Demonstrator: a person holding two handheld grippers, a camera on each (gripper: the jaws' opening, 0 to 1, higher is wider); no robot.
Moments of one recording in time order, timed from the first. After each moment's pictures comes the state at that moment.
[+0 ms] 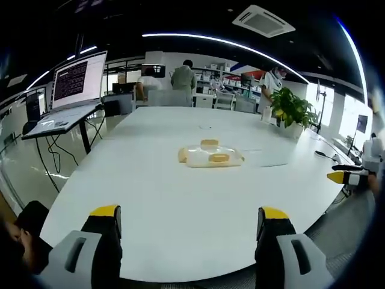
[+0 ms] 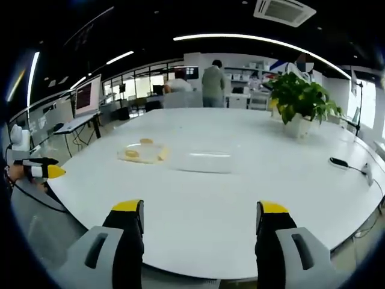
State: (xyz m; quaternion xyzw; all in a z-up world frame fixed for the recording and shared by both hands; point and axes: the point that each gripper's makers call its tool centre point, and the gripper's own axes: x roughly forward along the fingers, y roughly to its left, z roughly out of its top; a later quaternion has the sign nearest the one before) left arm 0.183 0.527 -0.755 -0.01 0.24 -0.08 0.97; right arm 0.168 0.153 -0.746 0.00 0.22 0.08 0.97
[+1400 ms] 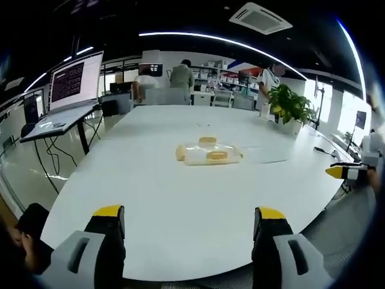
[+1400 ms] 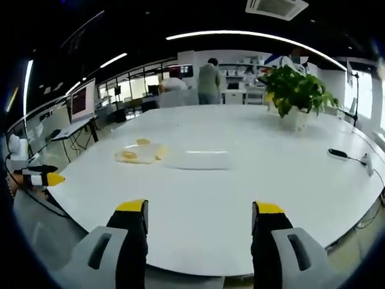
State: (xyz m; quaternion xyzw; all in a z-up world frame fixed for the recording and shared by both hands) left arm 0.179 0.519 -0.753 0.00 0.25 -0.09 0.96; right arm 0.169 0.149 -0.751 0.02 0.24 0.06 0.97
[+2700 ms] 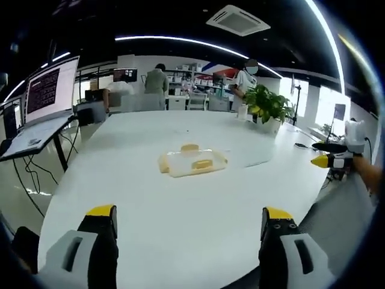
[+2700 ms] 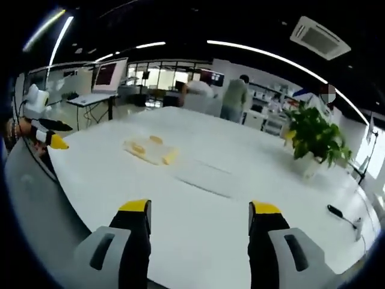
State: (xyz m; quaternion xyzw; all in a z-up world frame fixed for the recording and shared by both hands) left arm 0.215 0.524 -0.745 0.01 0.22 -0.19 0.96; right arm 0.195 0.172 -0.715 -0.14 0.19 0.15 0.96
